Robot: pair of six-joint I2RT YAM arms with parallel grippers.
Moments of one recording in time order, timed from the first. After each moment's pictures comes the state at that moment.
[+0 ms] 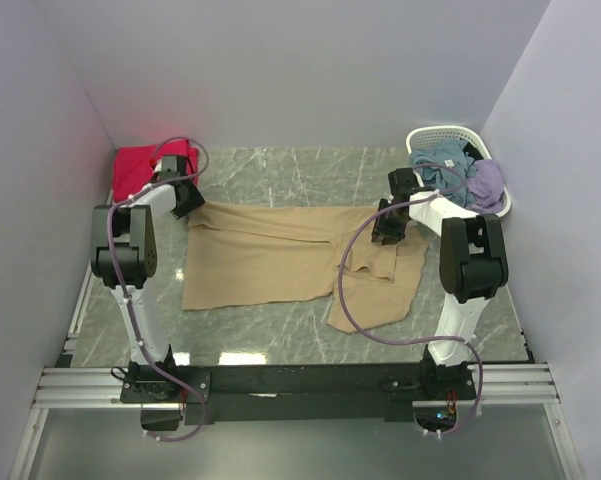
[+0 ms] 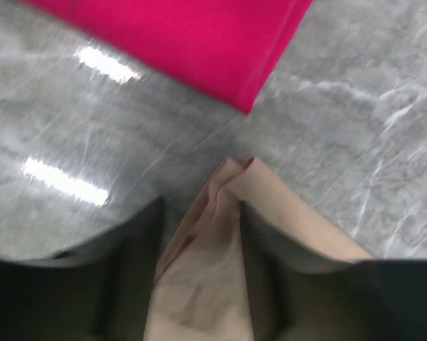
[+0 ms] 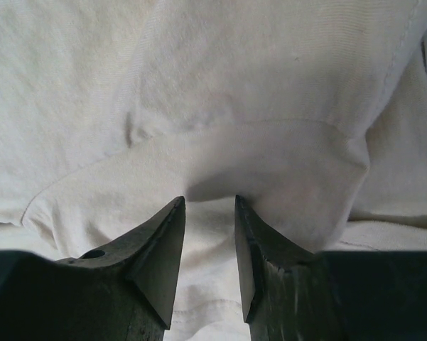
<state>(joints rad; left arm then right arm) 0.00 2.06 1.42 -0.26 -0.15 -0.56 0.12 1.91 1.28 -0.56 -0.08 0.43</state>
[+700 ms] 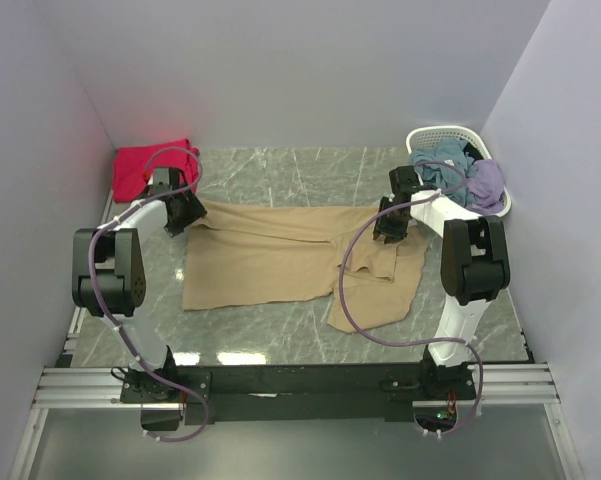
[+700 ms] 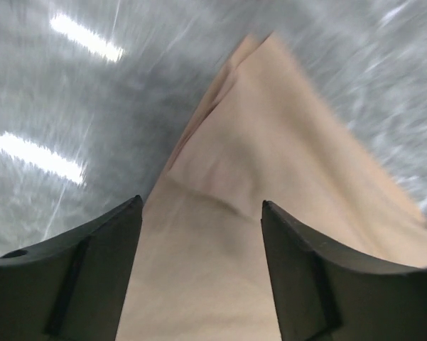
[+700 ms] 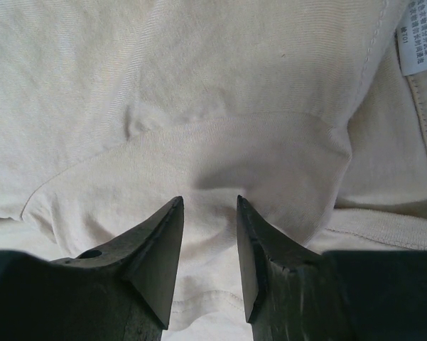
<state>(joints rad) 0.00 1.79 1.20 -0.32 -0.08 -0.62 0.12 1.89 1.29 -0.58 -0.05 0.40</state>
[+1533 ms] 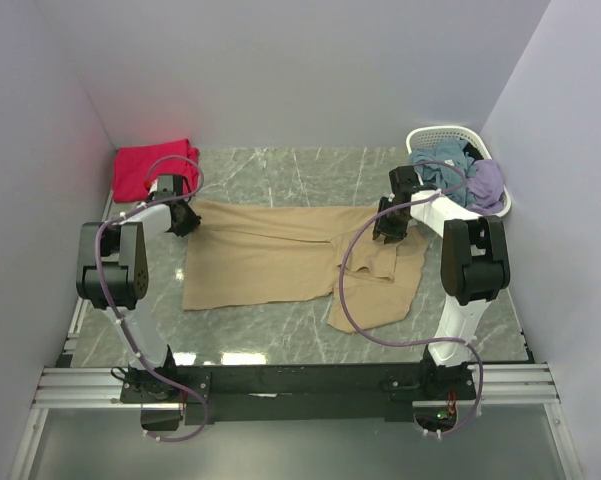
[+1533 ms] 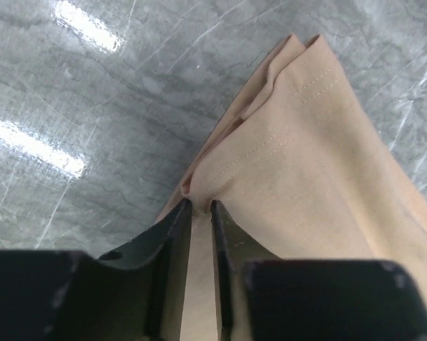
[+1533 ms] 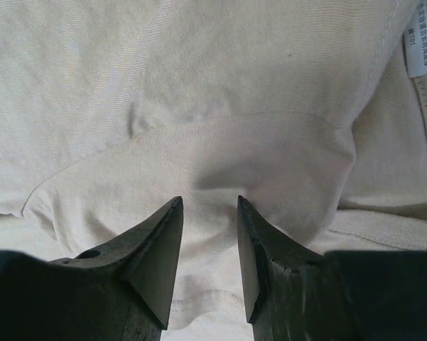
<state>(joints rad) 0.00 1.85 1.13 -0.23 -0.11 -0.67 0.12 1.89 1.29 -0.58 -0.06 0.39</state>
